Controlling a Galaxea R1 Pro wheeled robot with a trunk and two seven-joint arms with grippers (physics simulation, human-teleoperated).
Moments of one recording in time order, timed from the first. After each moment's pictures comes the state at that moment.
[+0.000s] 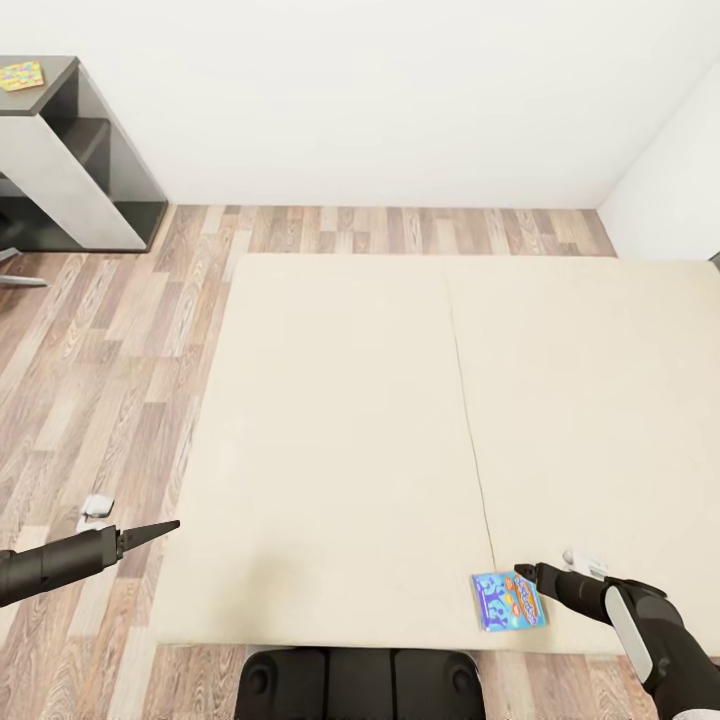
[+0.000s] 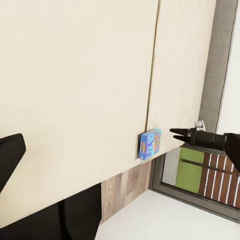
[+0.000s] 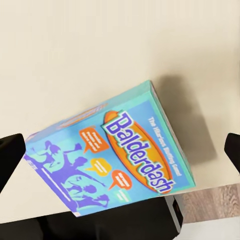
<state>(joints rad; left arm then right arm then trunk) -0.36 0.36 0.48 -1.27 0.03 0.93 -1.43 -0.43 -0.22 -0.29 -0.90 -0.22 0.69 0.29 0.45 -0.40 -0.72</state>
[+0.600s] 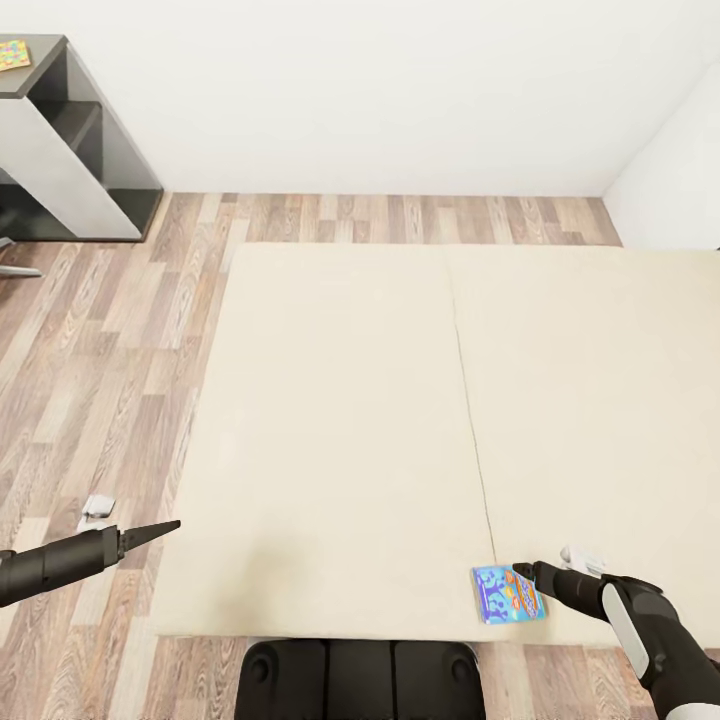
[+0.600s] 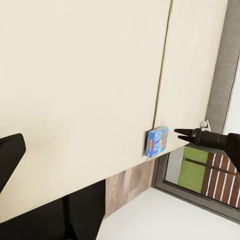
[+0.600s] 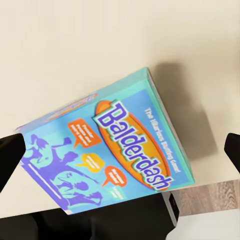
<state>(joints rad) -0.36 0.36 0.48 -1.27 0.03 0.93 -1.41 -0.44 -0.22 -0.27 -0.89 -0.22 0.69 0.29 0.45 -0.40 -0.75</state>
